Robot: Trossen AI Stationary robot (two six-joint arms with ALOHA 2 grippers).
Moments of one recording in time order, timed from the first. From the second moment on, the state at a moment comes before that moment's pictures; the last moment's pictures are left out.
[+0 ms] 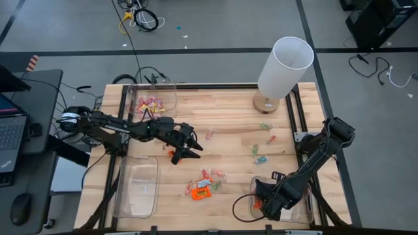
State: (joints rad) left arm 0.05 1.38 0.58 0.56 0.44 -0.40; right arm 0.82 1.72 1.19 -0.98 -0.06 1.17
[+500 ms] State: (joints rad) left arm 0.03 1.38 0.58 0.30 0.53 -0.29; right arm 0.86 1.71 1.44 -1.30 0.17 1.25
